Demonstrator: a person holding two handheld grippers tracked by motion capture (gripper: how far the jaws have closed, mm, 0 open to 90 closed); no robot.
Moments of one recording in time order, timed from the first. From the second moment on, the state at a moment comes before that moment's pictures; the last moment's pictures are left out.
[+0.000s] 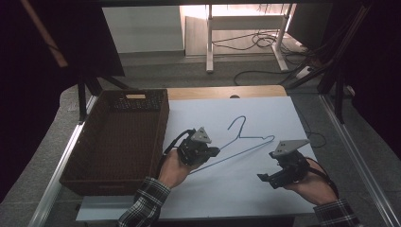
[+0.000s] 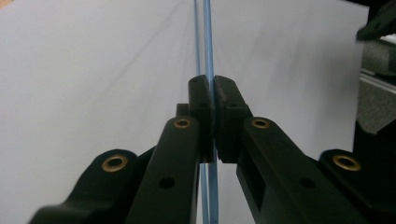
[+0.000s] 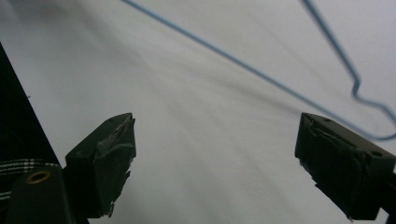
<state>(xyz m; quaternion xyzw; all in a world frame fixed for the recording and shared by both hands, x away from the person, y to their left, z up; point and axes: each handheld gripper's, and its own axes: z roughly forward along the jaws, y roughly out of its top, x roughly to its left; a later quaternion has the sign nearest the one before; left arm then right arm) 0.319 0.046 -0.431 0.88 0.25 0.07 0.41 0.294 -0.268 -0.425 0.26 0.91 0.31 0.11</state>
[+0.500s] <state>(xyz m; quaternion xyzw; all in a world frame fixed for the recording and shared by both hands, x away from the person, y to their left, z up) 0.329 0.087 -0.381 0.86 0.29 0.06 0.42 0.289 -0.271 -0.448 0.28 0.90 0.32 0.09</state>
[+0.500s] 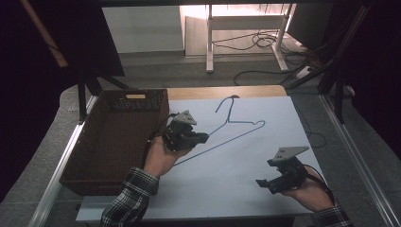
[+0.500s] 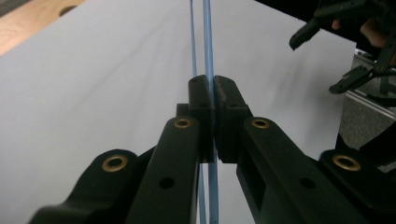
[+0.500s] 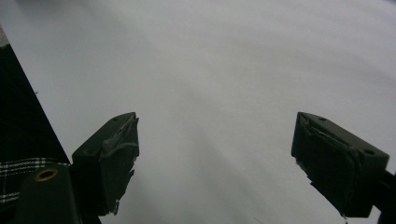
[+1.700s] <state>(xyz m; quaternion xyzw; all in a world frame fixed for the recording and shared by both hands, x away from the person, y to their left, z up) 0.297 0.266 -0.345 0.77 0.42 0.19 0.44 0.288 -0.265 -0.471 0.28 0.90 0.32 0.07</state>
